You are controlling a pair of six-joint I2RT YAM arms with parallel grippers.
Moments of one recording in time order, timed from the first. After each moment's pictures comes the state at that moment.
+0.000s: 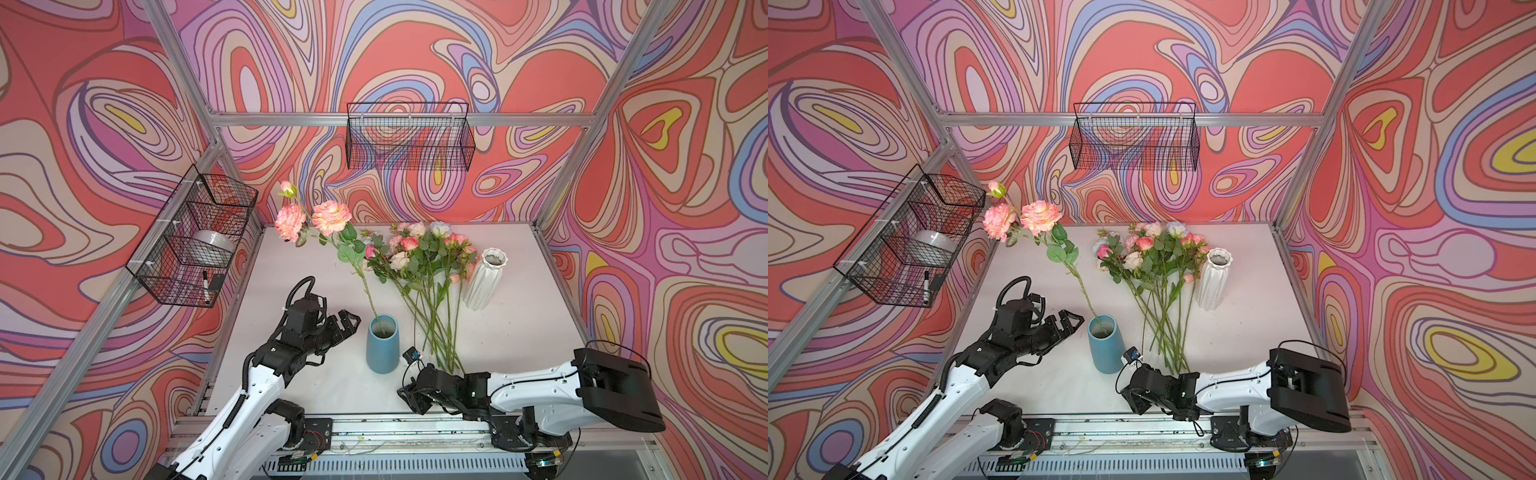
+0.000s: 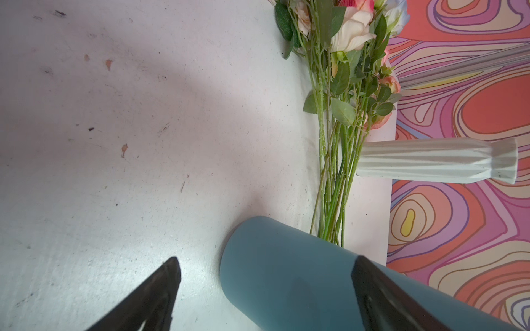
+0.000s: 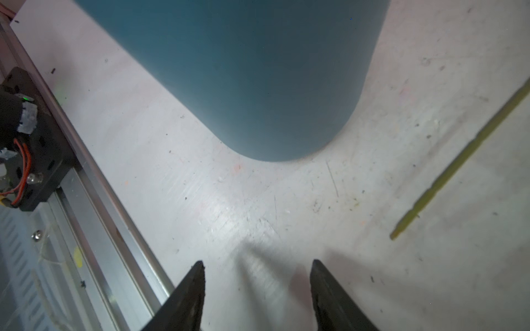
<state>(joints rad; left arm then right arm) -0.33 0.81 0.55 -0.47 0.28 -0.89 1.32 1.42 0.47 0.13 0.17 0.62</state>
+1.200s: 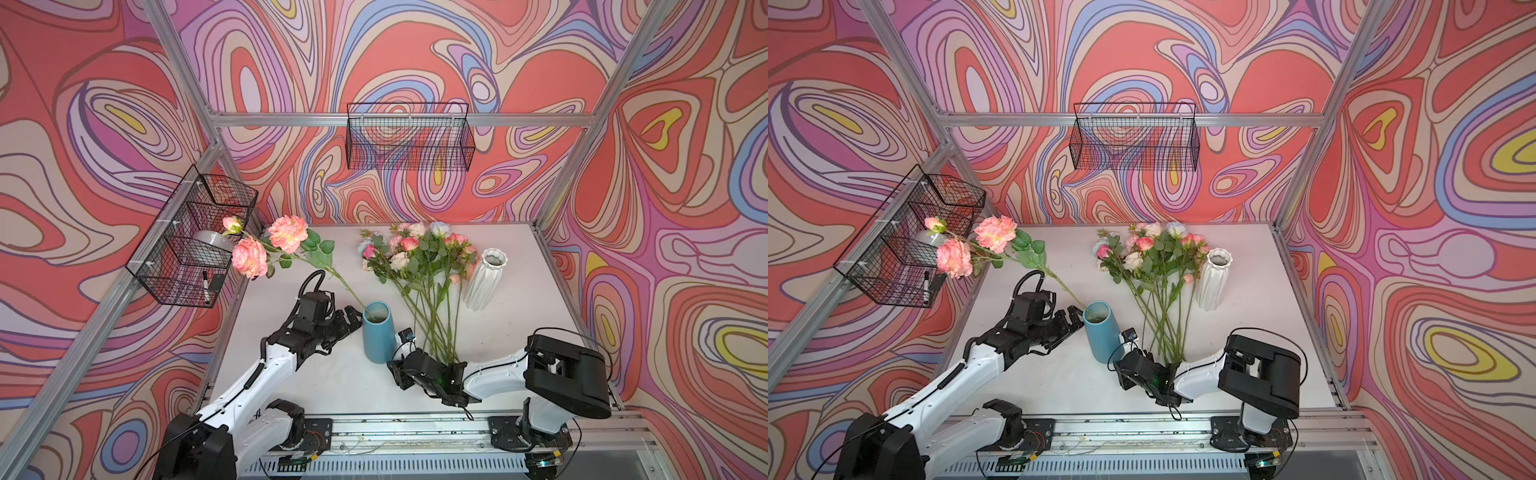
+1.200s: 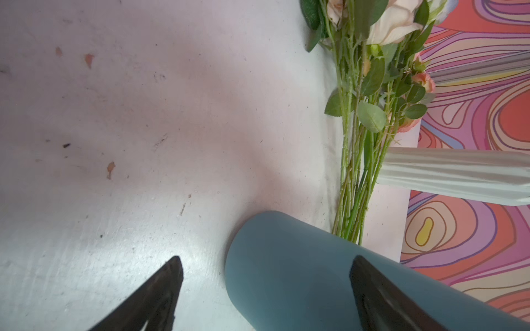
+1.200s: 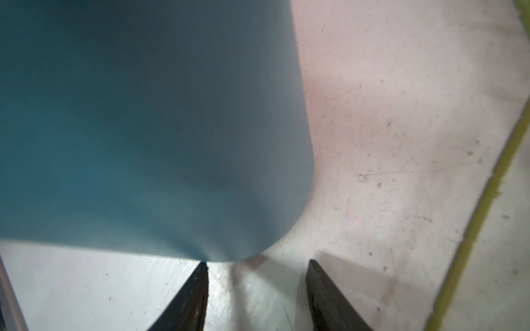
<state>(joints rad) -0.33 1.03 0.57 -0.35 0.30 -0.89 1.20 1.66 0.55 0.39 0.30 0.64</state>
